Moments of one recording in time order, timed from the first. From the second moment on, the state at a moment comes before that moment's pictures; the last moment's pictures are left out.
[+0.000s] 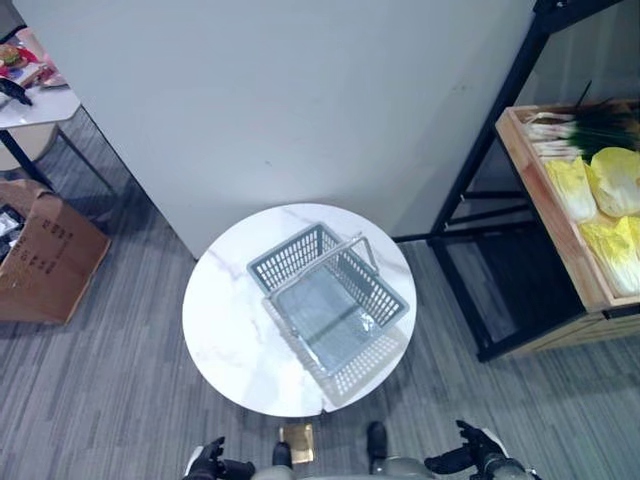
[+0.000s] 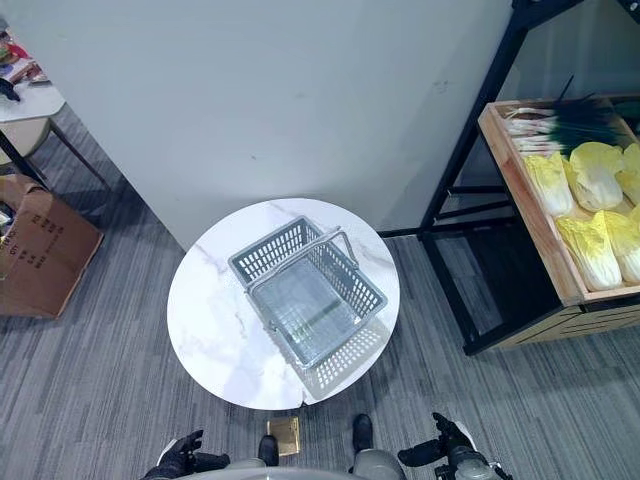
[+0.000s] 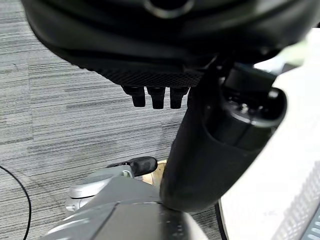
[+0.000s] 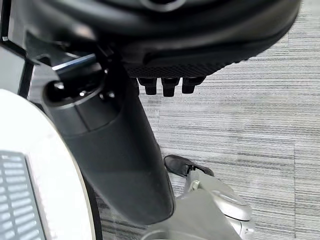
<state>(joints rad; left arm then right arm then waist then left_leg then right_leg) 0.00 0.22 -0.19 1.33 -0.17 -0.14 0.10 -0.02 -0.36 0.14 1.35 0.14 -0.14 -0.01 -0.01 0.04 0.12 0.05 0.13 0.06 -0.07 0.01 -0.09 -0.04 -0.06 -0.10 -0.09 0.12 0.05</state>
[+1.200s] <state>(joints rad) 0.02 0.26 -0.17 1.29 -0.10 -0.14 0.08 -0.77 -0.86 0.83 0.33 -0.39 -0.26 -0.03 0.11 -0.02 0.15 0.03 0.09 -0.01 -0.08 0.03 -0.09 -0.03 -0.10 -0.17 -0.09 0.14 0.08</state>
